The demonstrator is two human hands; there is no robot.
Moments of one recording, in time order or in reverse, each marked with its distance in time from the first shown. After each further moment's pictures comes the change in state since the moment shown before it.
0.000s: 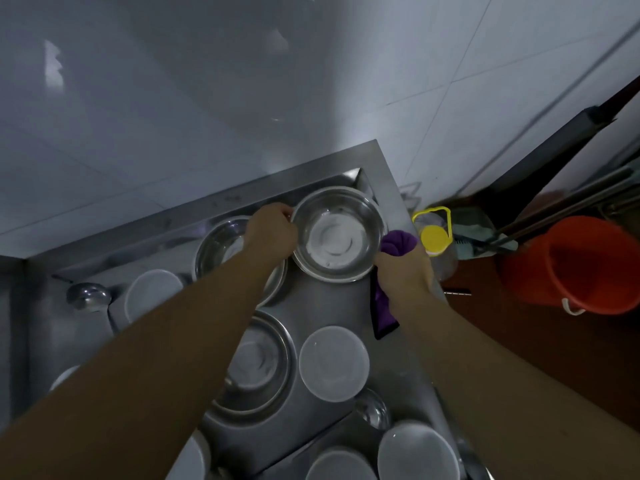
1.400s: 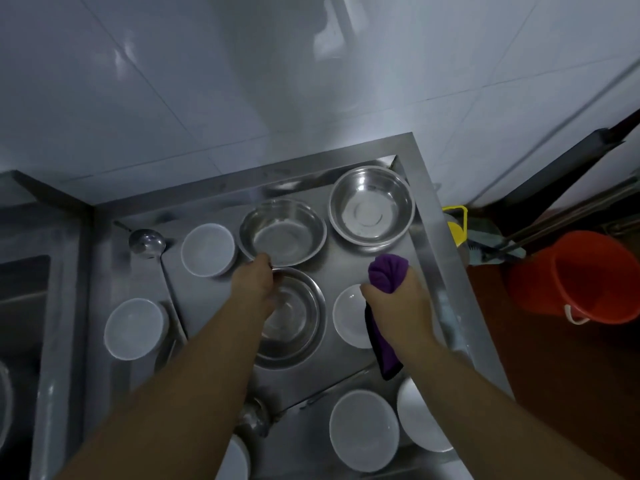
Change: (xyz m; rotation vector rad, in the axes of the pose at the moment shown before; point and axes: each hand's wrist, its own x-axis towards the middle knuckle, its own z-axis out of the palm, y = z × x) left_hand -0.121 -0.143 -0.001 -1.199 0.179 -0.755; right_hand -0.162 0.021 -0.023 -0.046 -0.244 -0.099
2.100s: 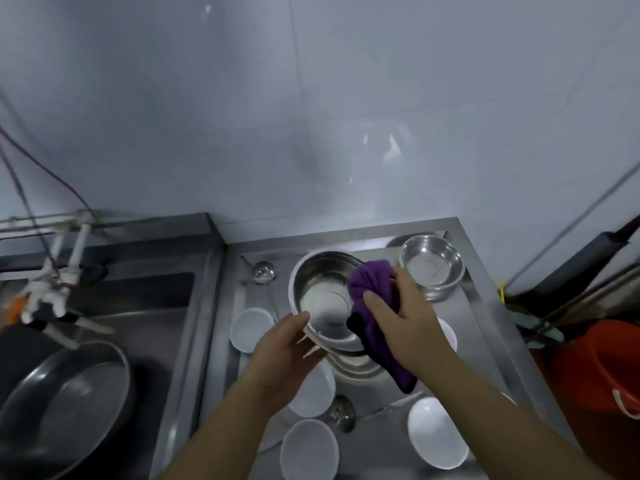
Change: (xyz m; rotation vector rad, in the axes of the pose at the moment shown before) left_hand -0.207 0.021 -0.251 -0.262 -0.590 0.169; right_hand -0.224 -0.123 0.044 -0.123 -0.243 -0.638
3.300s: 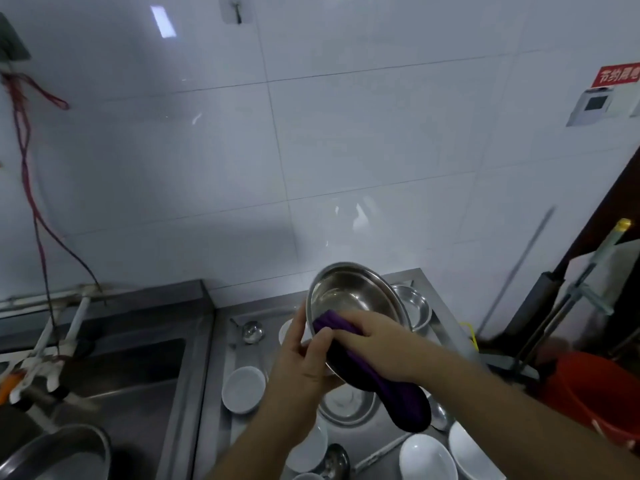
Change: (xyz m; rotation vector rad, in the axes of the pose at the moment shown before) left_hand -0.094 0.027 0.075 0.283 -0.339 0.444; right_hand -0.040 -0.107 -0.042 -0.154 -0.430 -0.132
